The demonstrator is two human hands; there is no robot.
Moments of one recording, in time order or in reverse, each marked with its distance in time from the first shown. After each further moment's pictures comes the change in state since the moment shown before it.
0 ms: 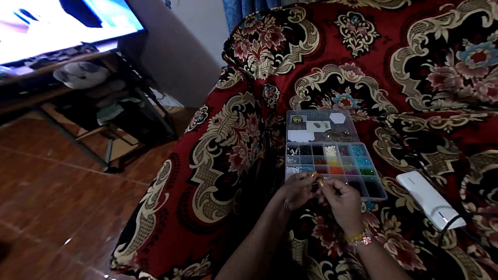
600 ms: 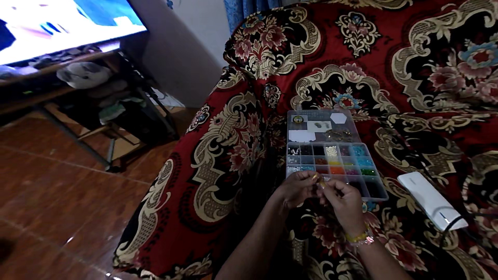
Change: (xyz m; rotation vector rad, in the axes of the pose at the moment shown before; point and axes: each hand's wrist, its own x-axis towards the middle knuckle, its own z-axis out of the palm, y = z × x) left_hand 0.001 0.004 -0.008 0.113 -0.091 0.043; right_hand 0.000 -0.001 -0.002 0.080 -0.039 0.017
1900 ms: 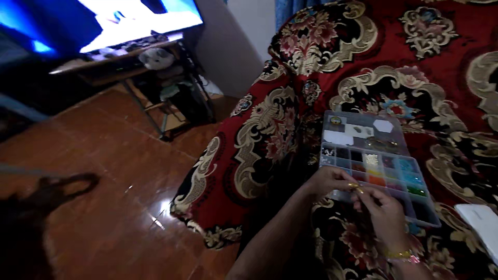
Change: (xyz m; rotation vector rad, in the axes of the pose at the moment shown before) left_hand -0.006 0.010 -0.011 0.355 0.063 0.197; right_hand 0.002 0.005 0.001 -0.109 -0.086 -0.002
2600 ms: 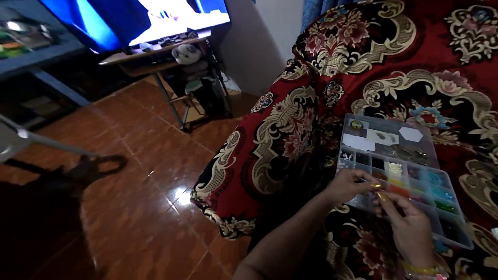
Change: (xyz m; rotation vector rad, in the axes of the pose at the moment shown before) left_hand 0.004 0.005 0.016 0.064 0.140 0.059; right_hand 0.003 0.008 -0.005 0.033 0.032 -0.003
